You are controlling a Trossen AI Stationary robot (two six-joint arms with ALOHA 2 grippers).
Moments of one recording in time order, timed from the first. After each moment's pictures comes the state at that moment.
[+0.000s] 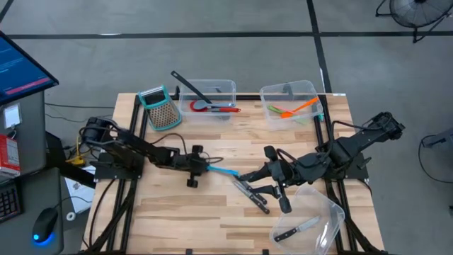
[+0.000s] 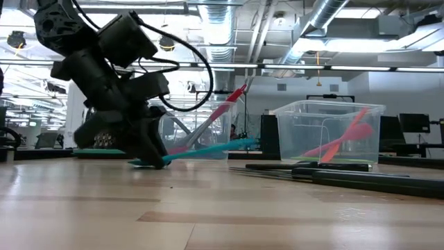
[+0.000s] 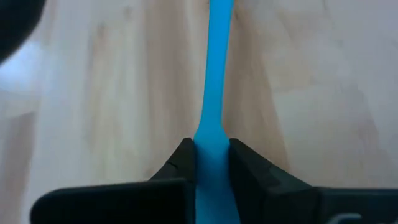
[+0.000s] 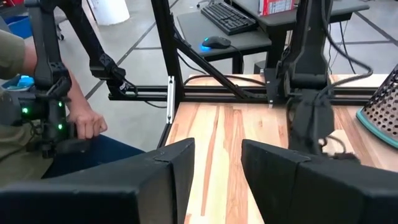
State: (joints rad) left arm -0.11 1.61 0.53 0.22 -0.22 0.17; right arm 0.53 1.36 1.42 -0.42 0.29 0.23
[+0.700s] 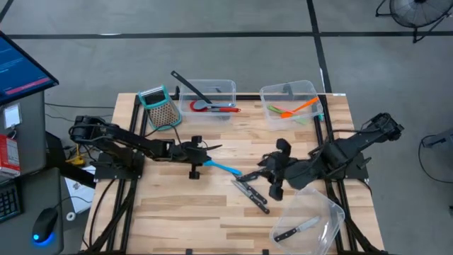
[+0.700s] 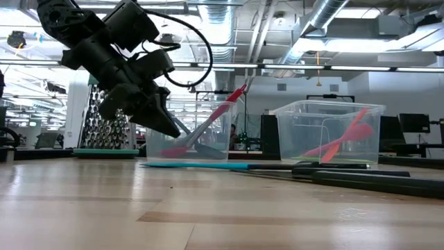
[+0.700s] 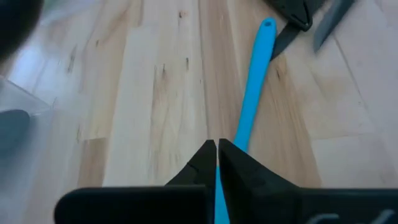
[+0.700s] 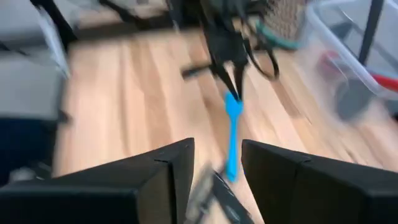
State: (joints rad) left arm -0.02 1.47 0.53 0.22 -0.20 0.20; right arm 0.51 1.39 1.42 -0.81 0.57 0.52
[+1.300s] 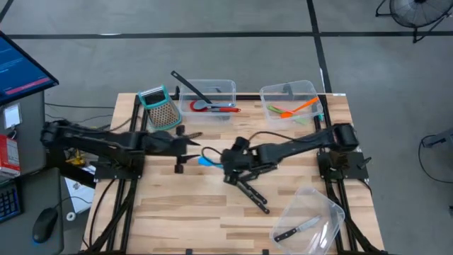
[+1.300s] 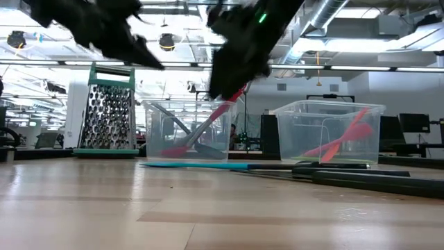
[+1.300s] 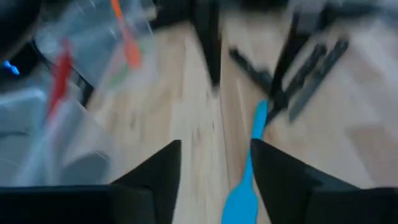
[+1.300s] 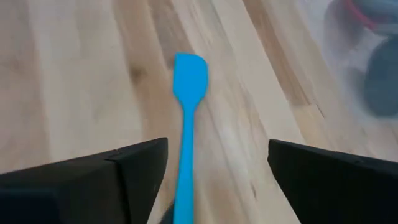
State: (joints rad) left arm -0.04 0.95 0.54 -0.07 -0.21 0.23; right arm 0.18 1.90 1.42 -0.50 0.41 0.30
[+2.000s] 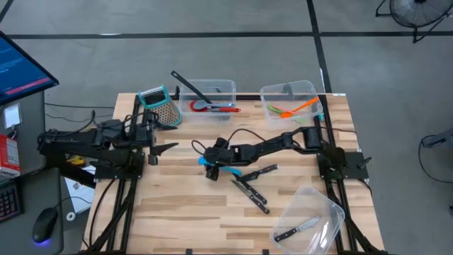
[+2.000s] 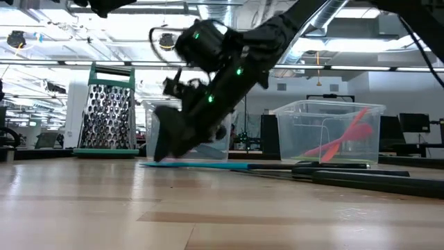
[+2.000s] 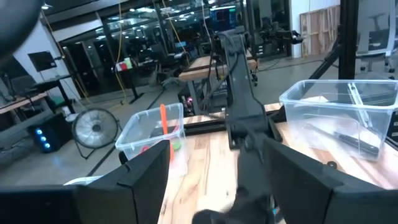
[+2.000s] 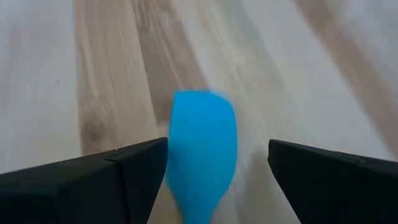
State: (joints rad) left arm -0.06 0.46 0.54 -0.09 -0.22 0.22; right arm 0.04 2.26 1.48 -0.03 0.26 0.19
